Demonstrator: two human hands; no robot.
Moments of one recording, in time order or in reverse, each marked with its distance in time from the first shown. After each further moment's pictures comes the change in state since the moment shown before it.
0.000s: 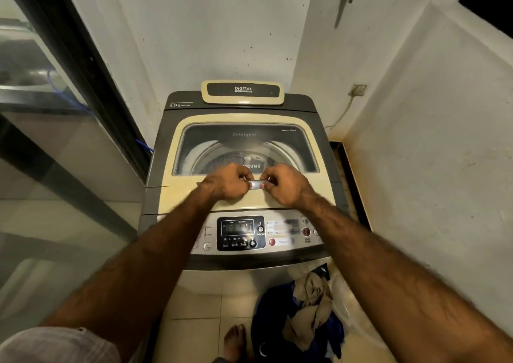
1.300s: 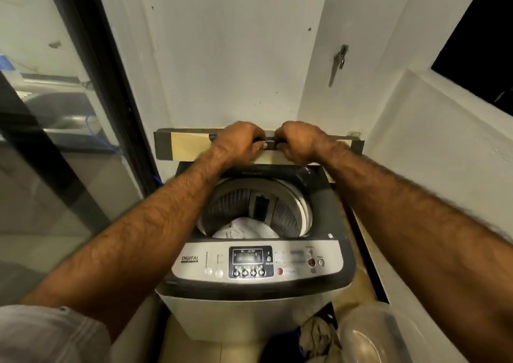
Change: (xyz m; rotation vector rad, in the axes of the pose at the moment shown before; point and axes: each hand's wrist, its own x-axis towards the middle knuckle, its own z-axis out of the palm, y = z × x) left_hand -0.021 0.079 -0.146 0.301 0.476 0.320; right_hand 0.032 -0.094 -0.171 -0.449 0.100 -0.135
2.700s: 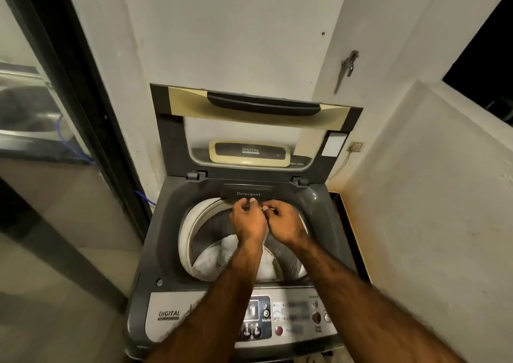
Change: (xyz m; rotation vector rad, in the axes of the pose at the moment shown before) left_hand 0.011 0.010 0.180 -1.278 0.399 -1.130; right_hand 0.026 -0.002 0.175 0.874 0.063 0.371
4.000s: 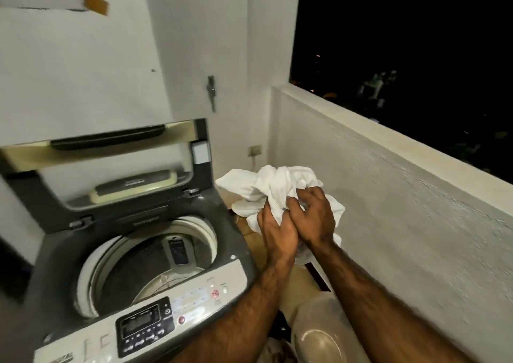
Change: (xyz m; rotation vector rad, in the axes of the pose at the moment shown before) left_hand -0.294 -0.080 0.150 0.112 -0.534 0.474; right_hand -0.209 0.110 -0.236 0.005 0.864 0.106
